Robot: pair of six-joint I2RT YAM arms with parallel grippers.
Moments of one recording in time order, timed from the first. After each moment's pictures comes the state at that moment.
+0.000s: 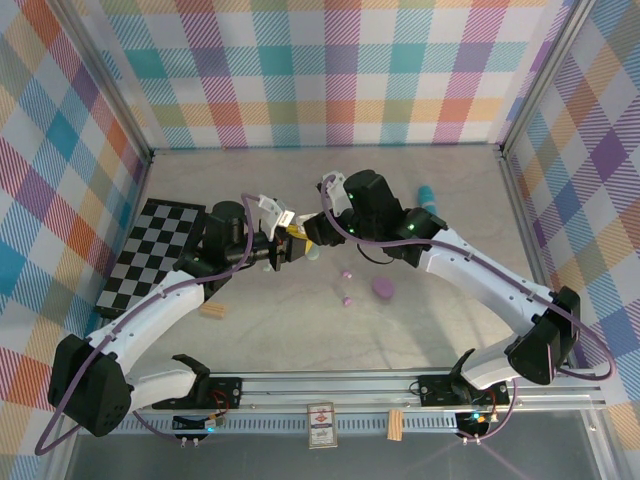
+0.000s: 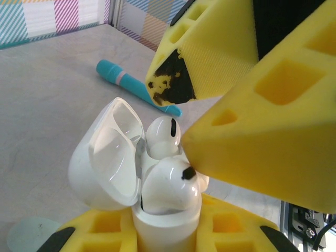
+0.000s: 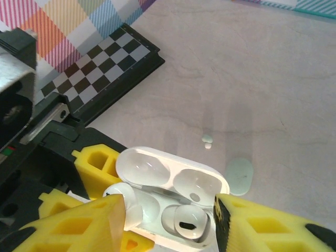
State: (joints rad) left arm -0.49 1.15 0.82 -0.03 0.63 -0.09; right arm 0.83 1.43 1.39 -0.53 -0.11 0.25
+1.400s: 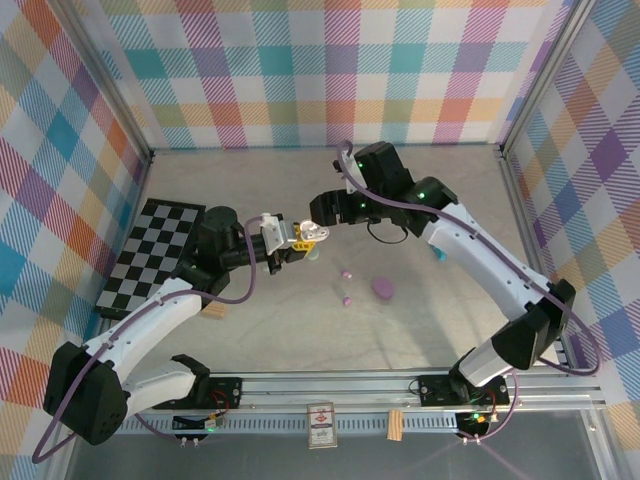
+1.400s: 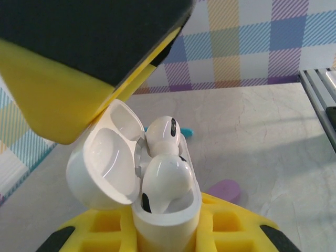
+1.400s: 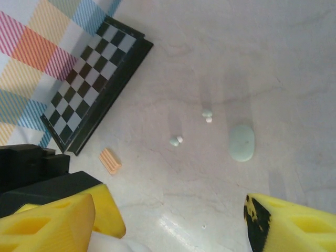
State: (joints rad) left arm -0.49 1.11 0.75 0.13 0.74 0.42; right arm 0.70 1.54 1.64 -0.84 -0.25 0.41
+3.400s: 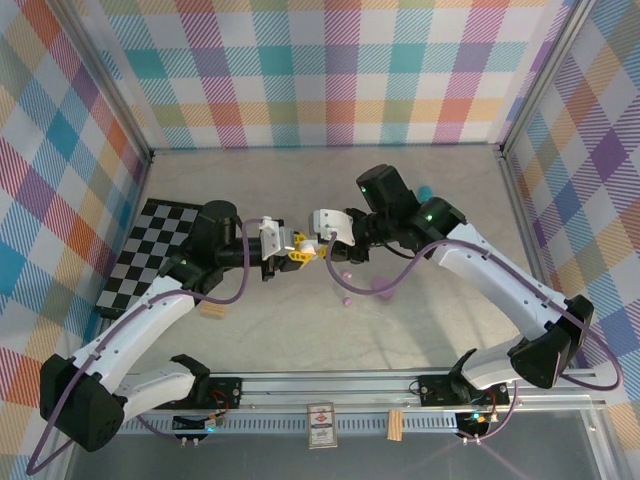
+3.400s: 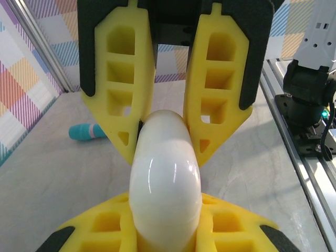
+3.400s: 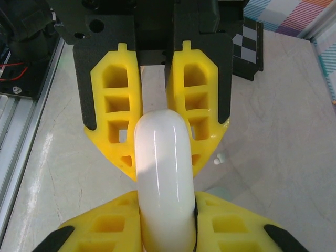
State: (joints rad) left arm -0.49 1.07 0.87 -0.18 0.85 0.52; right arm 0.78 1.40 1.48 -0.84 -0.49 -0.78
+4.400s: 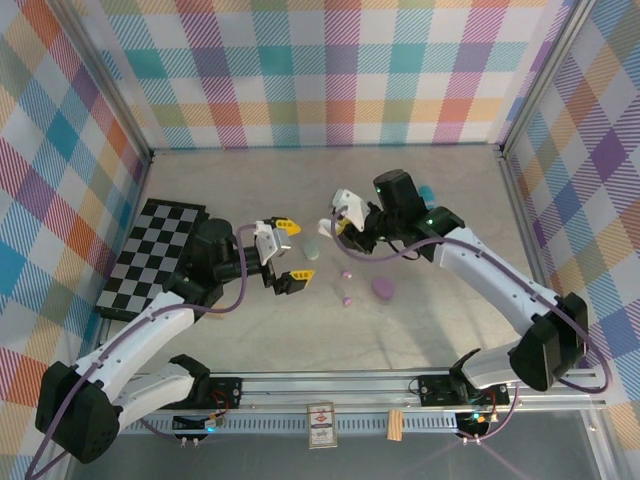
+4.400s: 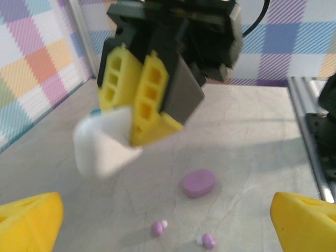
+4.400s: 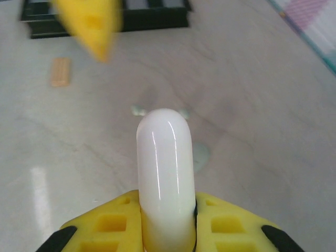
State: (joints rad) left arm -0.50 0.99 0.66 0.08 0.69 0.29; right arm 0.61 1.41 1.25 -0.55 -0.39 -0.41
